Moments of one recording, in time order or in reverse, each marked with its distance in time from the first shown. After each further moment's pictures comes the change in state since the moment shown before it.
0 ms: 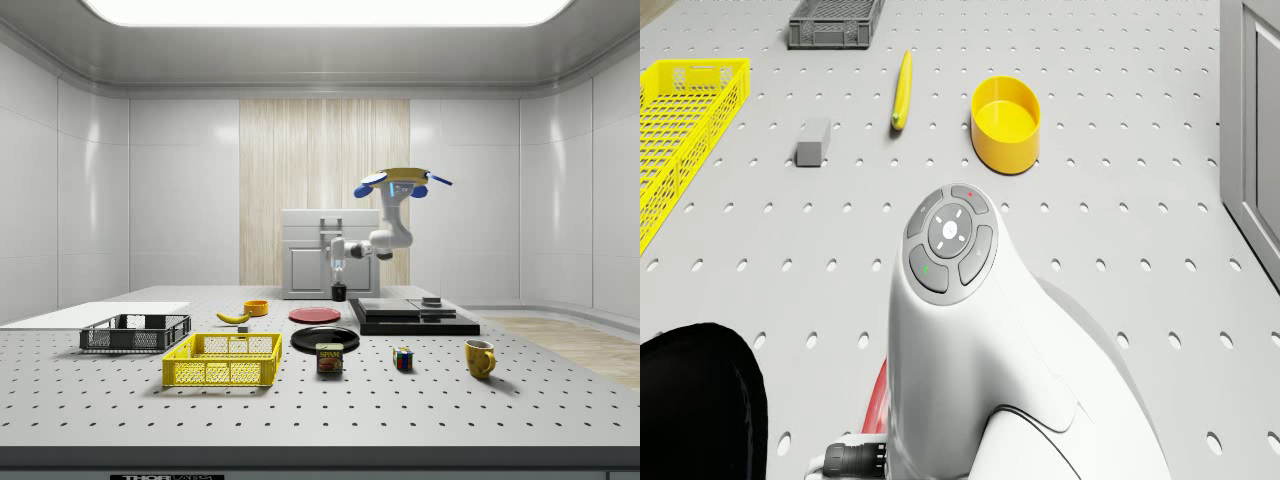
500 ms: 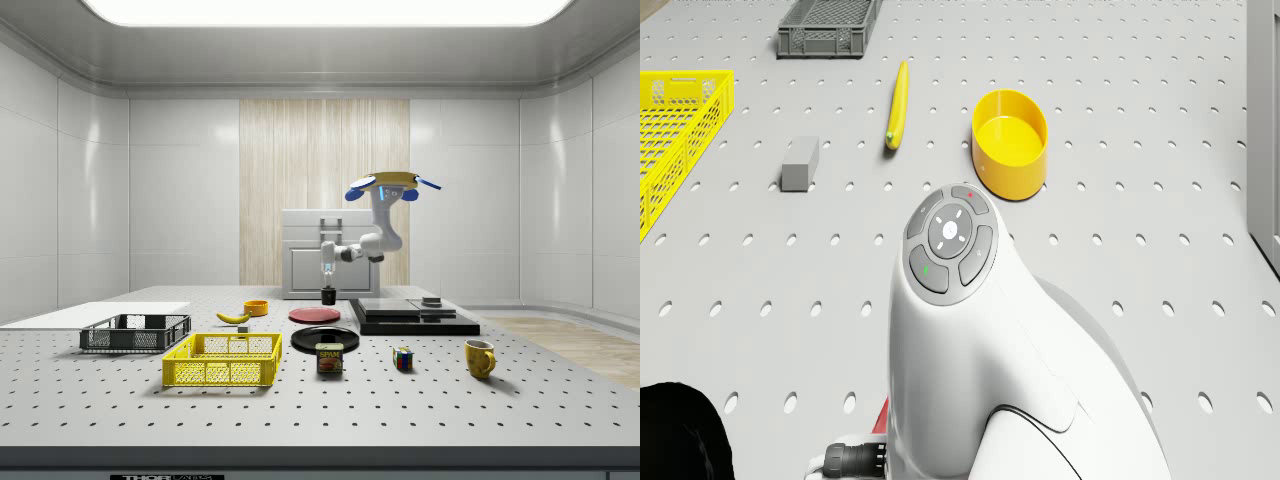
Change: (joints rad) arm -0.003 -0.010 0.001 0.000 0.004 0.009 0.002
